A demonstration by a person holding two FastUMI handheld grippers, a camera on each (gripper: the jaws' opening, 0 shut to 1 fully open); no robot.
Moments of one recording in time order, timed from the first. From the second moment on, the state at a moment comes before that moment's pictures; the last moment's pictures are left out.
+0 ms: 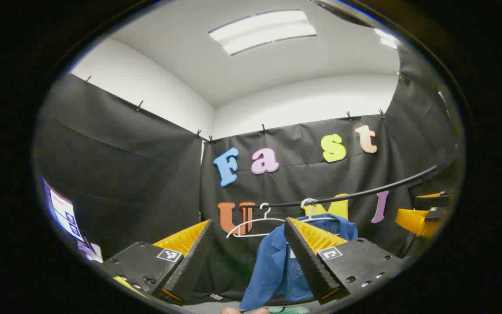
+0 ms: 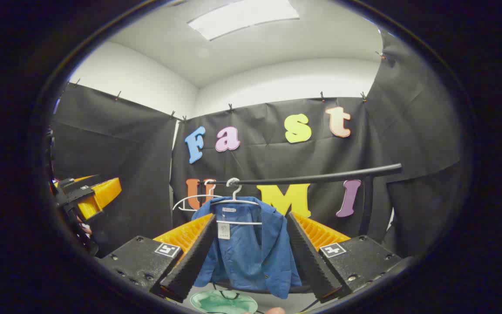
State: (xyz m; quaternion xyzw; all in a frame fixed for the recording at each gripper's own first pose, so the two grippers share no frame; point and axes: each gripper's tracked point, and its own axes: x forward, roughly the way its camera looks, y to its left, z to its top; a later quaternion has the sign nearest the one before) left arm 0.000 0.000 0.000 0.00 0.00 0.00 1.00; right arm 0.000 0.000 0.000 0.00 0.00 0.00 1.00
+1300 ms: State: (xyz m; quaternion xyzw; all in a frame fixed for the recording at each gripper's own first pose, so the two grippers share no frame) left arm 0.141 -0.017 -0.133 -0.01 0.08 -0.17 0.98; right arm 0.149 0.000 -0.102 -0.04 0.09 -0.21 0.97
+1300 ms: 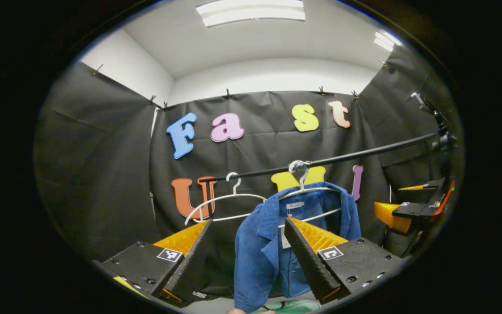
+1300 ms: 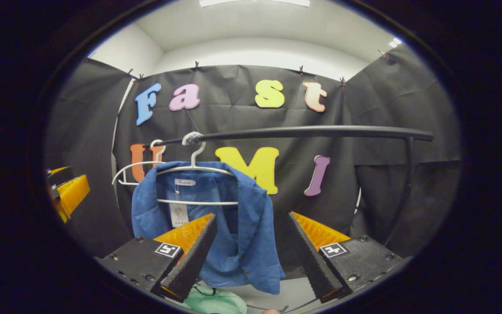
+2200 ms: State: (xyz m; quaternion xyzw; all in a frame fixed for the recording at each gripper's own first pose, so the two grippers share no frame) left arm 0.209 -0.095 -0.268 0.00 0.16 -0.14 0.98; right arm 0.289 -0.067 -0.195 -0.05 0.13 -0.22 0.97
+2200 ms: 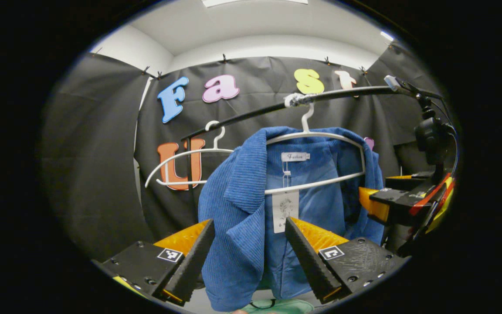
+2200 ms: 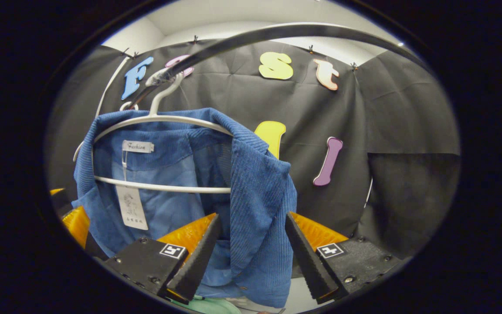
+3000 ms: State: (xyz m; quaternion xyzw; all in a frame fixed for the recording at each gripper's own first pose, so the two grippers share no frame) left arm 0.246 -0.092 -0.296 -0.03 0.20 -0.09 0.98; right arm 0.314 -0.085 -0.192 -0.06 0.11 -0.21 0.97
